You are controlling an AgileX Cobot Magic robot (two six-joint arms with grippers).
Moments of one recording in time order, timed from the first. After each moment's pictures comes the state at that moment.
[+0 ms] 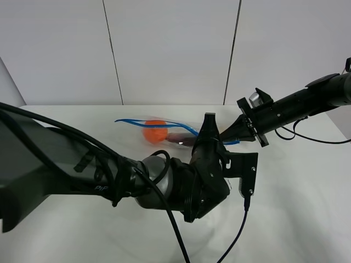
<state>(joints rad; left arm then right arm) -1.11 2.16 -1.30 1.70 0.64 -0.72 -0.06 2.08 -1.32 1.12 1.21 -0.73</state>
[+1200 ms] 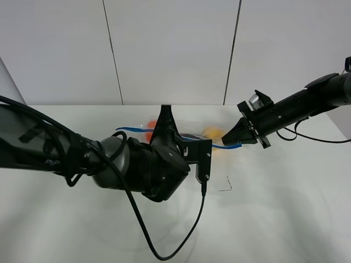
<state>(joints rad) -0.99 2.03 -1.12 1.60 0.72 -0.61 -0.06 2.08 -1.32 1.07 1.21 -0.73</state>
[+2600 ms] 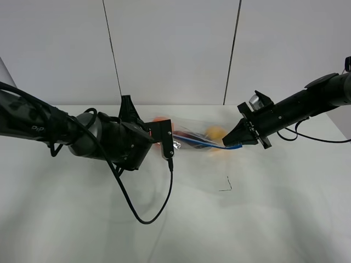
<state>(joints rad) -0.76 2.02 -1.09 1.60 0.69 -0.62 -0.06 2.08 -1.32 1.06 1.21 -0.73</state>
